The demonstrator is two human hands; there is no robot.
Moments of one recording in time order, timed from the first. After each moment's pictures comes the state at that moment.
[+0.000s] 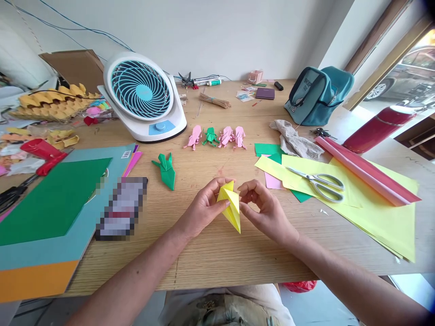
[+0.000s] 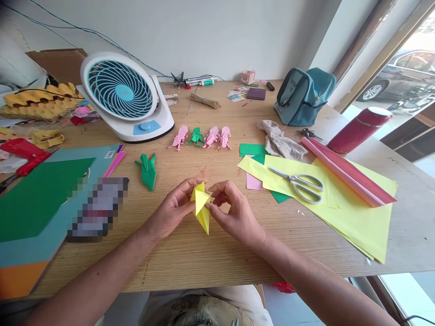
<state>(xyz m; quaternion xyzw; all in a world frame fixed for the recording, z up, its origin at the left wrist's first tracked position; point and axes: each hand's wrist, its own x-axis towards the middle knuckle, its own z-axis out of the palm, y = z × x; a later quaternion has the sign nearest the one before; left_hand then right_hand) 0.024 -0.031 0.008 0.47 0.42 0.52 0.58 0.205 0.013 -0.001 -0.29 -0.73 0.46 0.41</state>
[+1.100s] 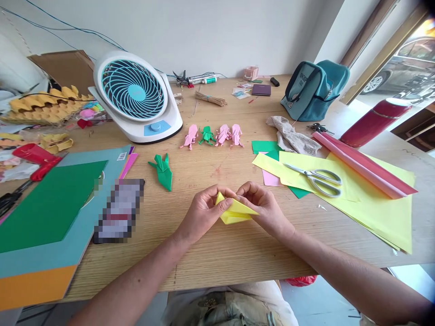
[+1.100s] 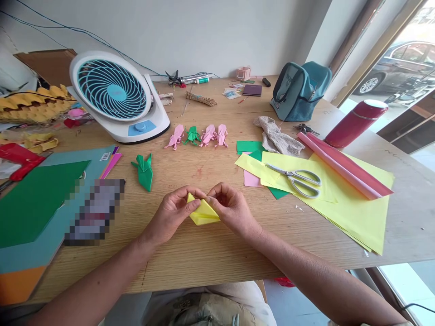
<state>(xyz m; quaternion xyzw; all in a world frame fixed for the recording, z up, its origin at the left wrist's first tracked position) 0.032 -0.038 0.010 0.49 0.46 0.50 0.55 0.198 0.013 -0.003 -0.33 -0.57 0.65 0.38</state>
